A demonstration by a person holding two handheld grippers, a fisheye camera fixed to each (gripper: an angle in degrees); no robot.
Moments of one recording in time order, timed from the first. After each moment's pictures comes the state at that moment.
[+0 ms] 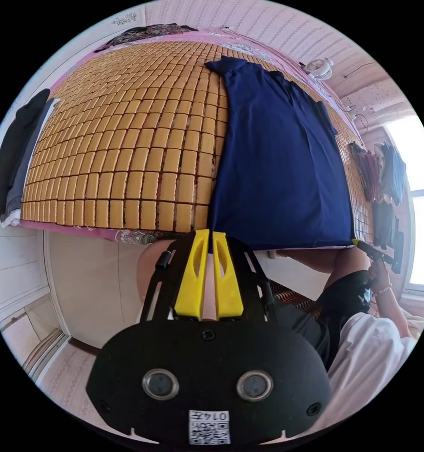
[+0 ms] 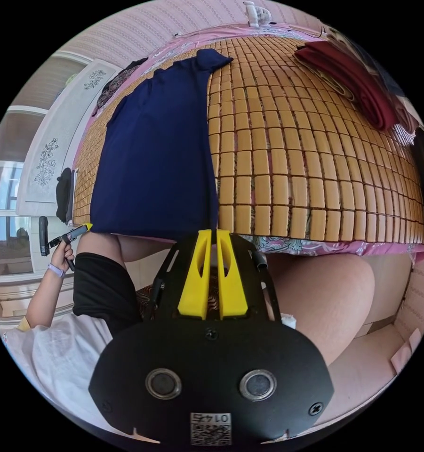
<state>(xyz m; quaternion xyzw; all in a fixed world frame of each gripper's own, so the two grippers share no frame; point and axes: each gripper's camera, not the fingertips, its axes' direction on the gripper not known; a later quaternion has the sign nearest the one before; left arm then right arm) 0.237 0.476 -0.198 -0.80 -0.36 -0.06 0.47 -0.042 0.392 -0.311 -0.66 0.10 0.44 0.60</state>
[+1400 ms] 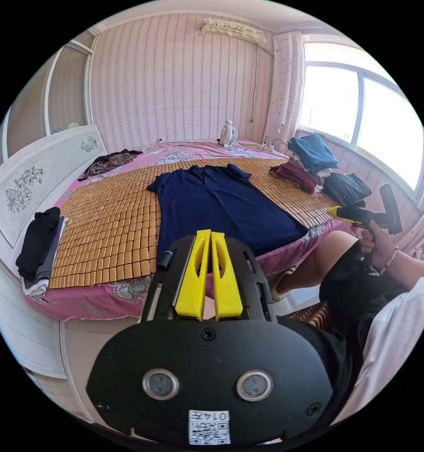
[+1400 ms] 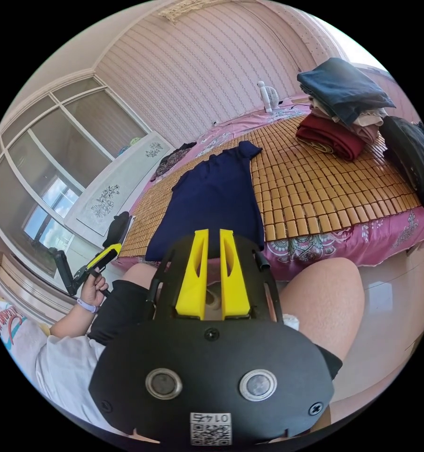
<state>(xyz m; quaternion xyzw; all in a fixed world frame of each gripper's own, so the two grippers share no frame) 0.537 0.440 -0.206 -0.67 -0.21 0.16 0.69 -0.174 0.285 -0.434 -0.42 0.13 0.43 0.79</state>
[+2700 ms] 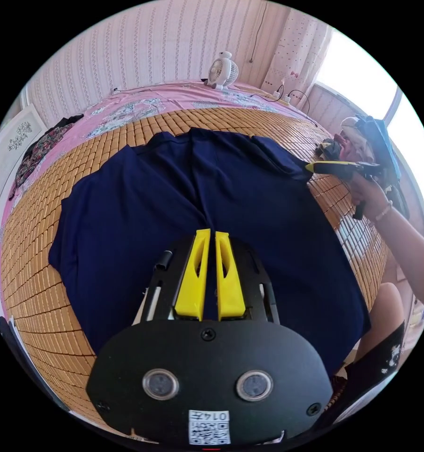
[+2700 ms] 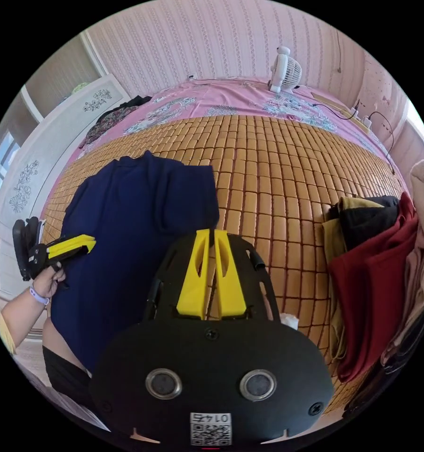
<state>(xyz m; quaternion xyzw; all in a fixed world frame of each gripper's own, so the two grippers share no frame) 0.288 0.843 0.209 -0.80 -0.16 0.10 0.56 0.123 0.450 -0.137 -0.60 0.17 0.30 0.72</state>
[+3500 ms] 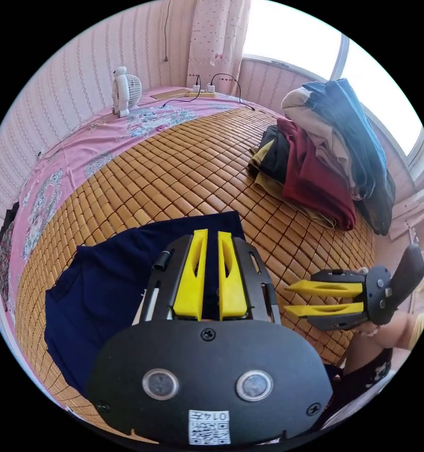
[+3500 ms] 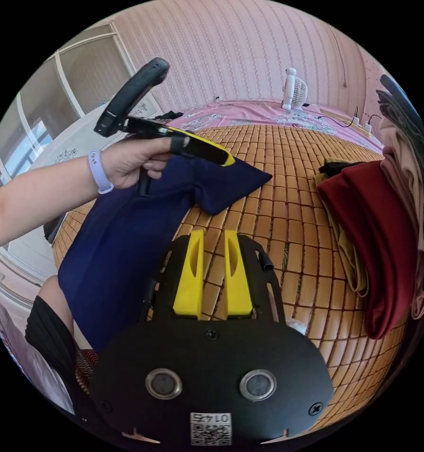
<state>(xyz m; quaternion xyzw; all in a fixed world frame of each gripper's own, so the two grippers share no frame) 0.383 1.066 0.433 -0.84 0.01 0.14 0.52 0.071 0.427 -0.230 -0.53 0.10 0.29 0.79</state>
